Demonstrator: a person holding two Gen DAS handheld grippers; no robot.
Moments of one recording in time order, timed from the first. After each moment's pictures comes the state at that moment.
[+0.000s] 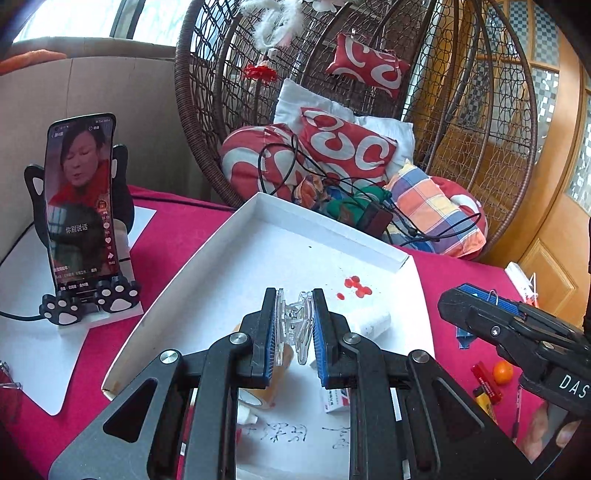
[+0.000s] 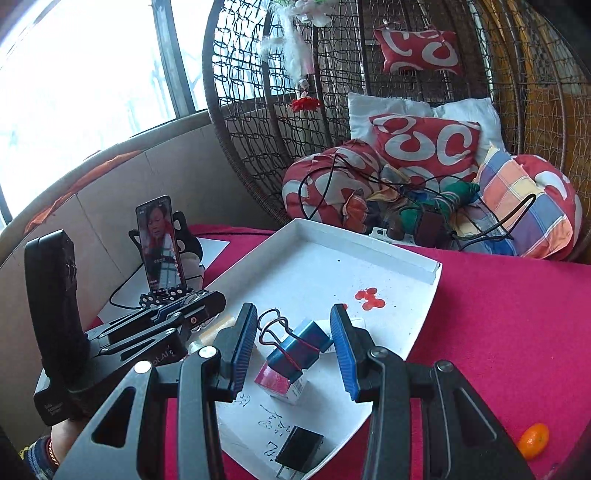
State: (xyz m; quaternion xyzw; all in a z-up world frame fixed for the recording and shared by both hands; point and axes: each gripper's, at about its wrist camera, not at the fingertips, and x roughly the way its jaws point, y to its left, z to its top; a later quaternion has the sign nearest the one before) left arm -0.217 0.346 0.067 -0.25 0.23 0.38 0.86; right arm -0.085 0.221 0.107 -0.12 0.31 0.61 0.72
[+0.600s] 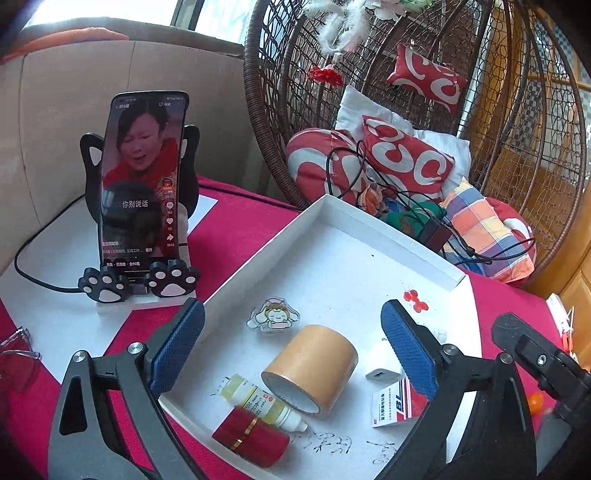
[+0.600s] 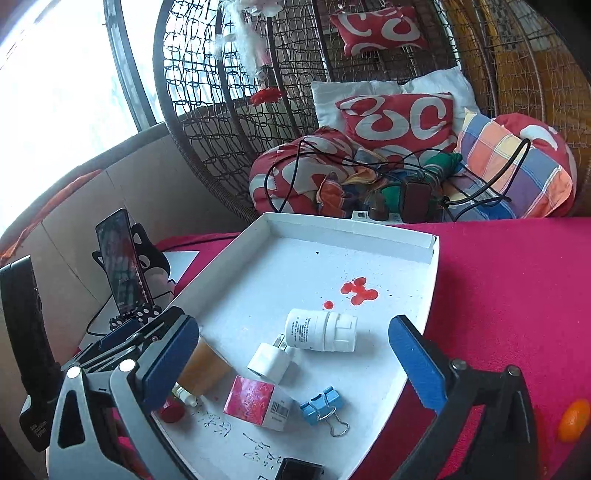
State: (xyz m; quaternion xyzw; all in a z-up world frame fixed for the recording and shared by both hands) left arm -0.238 0.352 0.056 -0.27 0.21 0.47 0.81; right arm -0.066 0.220 0.085 -0.06 0.33 0.58 0.74
